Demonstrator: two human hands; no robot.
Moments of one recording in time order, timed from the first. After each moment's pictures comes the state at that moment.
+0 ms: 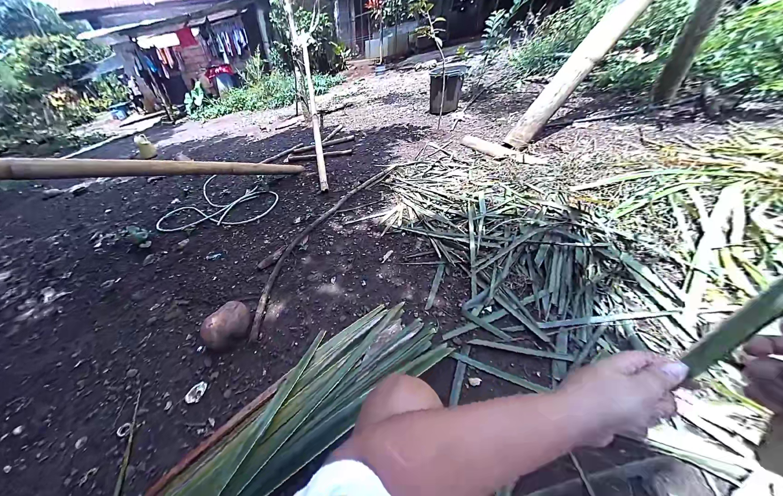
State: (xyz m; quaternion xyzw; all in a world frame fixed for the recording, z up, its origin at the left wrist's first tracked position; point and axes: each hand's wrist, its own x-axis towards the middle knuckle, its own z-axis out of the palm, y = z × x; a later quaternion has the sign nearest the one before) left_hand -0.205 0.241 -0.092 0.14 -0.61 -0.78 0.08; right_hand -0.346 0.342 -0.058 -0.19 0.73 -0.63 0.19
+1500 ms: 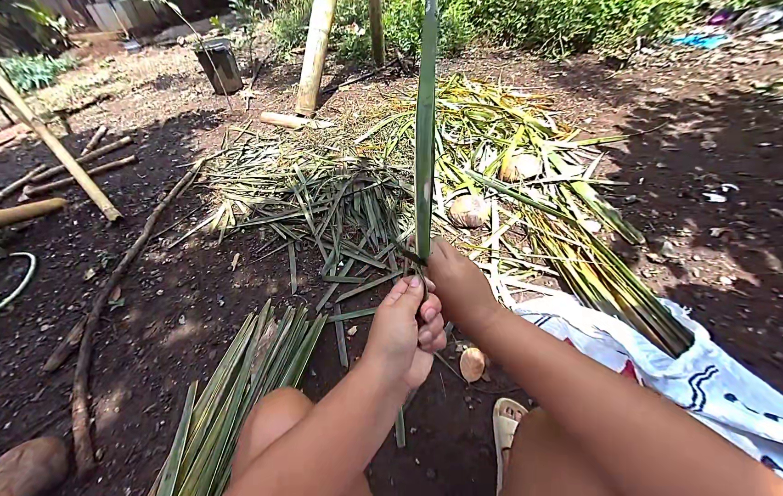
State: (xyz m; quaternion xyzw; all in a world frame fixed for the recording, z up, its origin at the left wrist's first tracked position) left_hand -0.181 0.259 -0.060 0.17 -0.34 -0.93 0.06; right_hand -0.298 0.325 -0.095 -0.44 0.82 -0.28 -0.24
